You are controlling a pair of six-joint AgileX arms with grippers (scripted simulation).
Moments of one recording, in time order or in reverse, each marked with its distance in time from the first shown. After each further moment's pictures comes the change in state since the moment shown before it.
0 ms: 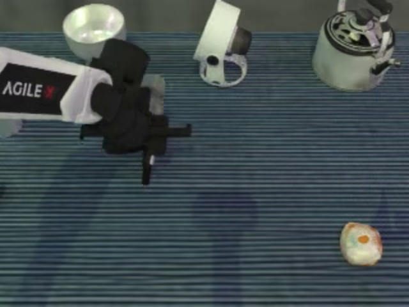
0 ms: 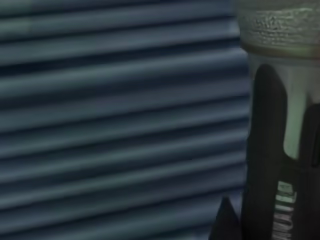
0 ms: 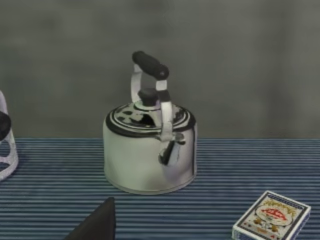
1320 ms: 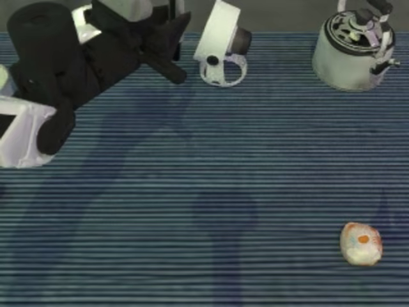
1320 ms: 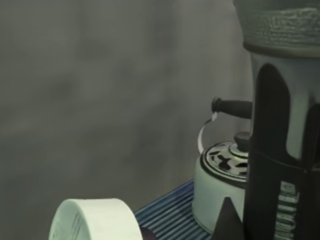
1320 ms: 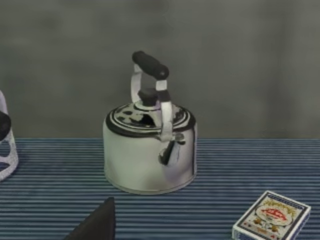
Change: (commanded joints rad) left arm 0.038 -0.301 -0.341 1.145 0.371 0.270; right arm 0.000 0.000 0.000 0.000 0.000 0.000
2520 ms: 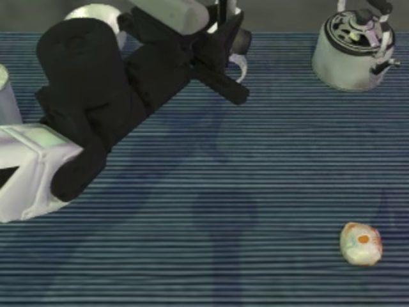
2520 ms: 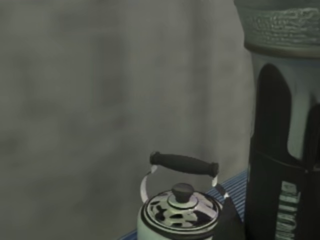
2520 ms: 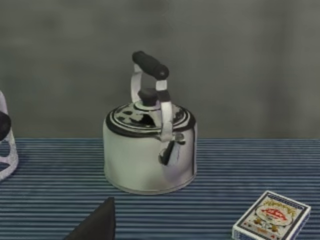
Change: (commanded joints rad) left arm -0.280 -0.243 -0.089 -0.077 -0.303 -0.004; right arm 0.000 0.000 0.000 0.000 0.000 0.000
